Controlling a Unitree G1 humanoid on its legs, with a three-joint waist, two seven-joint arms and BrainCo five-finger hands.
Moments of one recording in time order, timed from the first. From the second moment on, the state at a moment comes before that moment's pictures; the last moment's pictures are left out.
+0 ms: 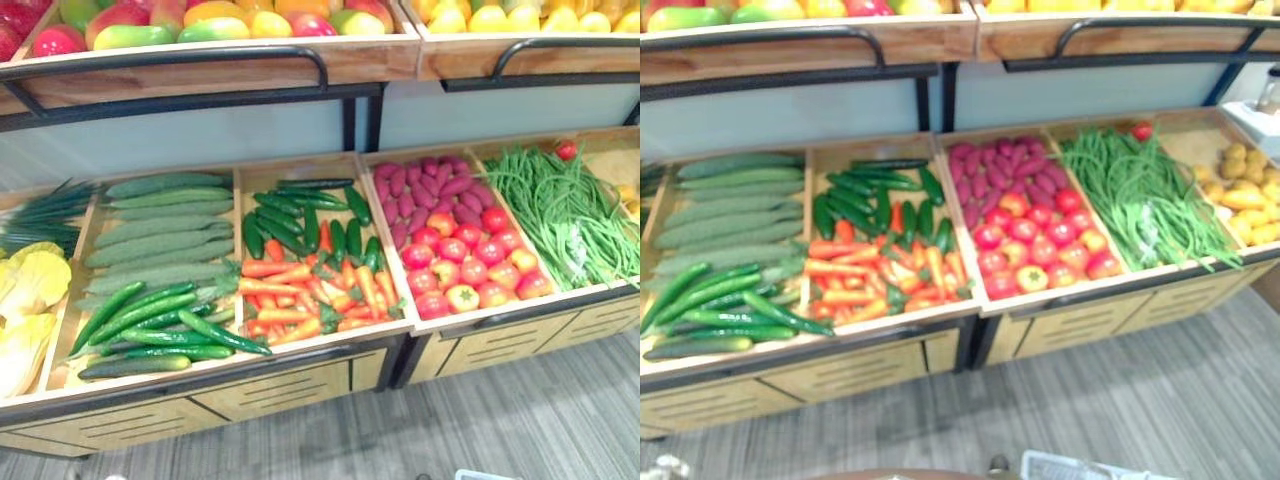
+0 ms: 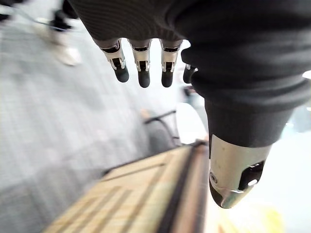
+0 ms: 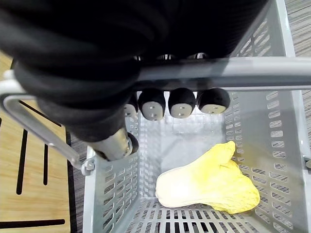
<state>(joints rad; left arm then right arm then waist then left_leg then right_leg) 0.03 0.20 1.00 0.57 0.05 -0.08 0.61 0.20 -0.15 -0.65 1.17 -0.41 -0.09 -0.15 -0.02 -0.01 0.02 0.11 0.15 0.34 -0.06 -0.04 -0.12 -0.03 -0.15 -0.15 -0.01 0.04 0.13</state>
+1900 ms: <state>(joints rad) -0.36 0.74 -0.09 0.50 0.67 -0.14 0.19 0.15 -0.26 -0.42 0.92 -0.44 -0.11 -0.14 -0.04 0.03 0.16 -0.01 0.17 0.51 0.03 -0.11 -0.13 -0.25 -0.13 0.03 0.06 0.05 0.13</state>
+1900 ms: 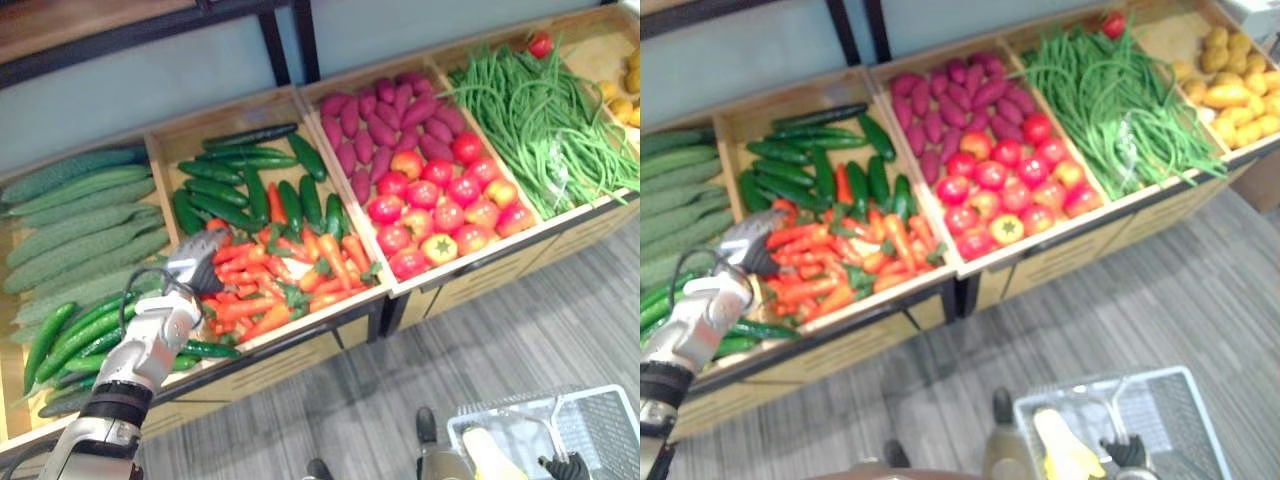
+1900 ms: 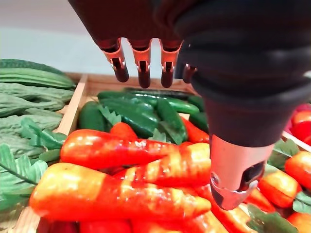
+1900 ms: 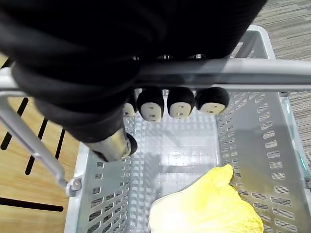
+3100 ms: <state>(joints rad) -0.53 0.71 -0.11 0.61 0.68 -0.10 0.22 0.09 -0.26 -0.38 0.87 -0.43 -0.11 -0.14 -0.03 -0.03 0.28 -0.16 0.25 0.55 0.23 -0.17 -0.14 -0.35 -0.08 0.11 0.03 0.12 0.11</state>
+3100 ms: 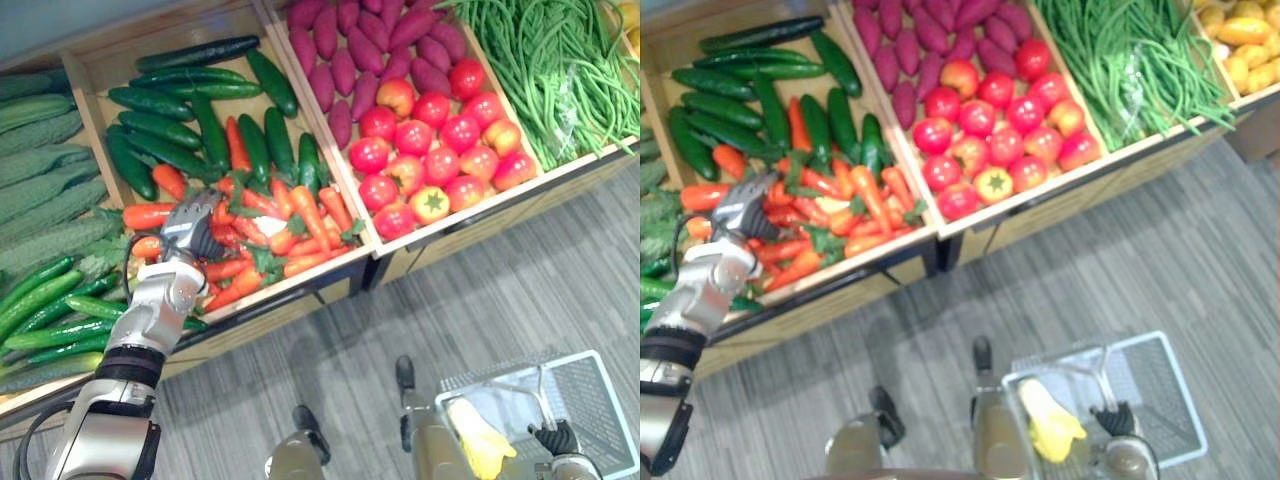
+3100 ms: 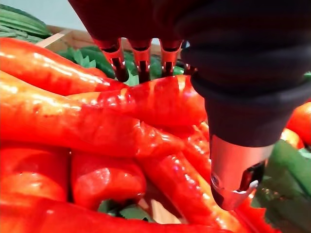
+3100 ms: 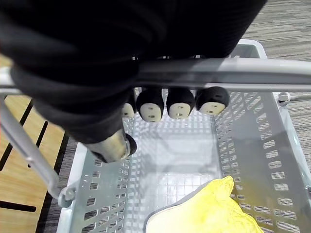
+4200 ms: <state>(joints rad) -0.57 0.64 -0.03 0.51 0.72 -0.07 0.23 0.11 -0.25 -0.39 0.87 -0.43 -0.11 -0.14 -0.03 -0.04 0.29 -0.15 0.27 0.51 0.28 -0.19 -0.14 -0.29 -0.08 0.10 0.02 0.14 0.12</state>
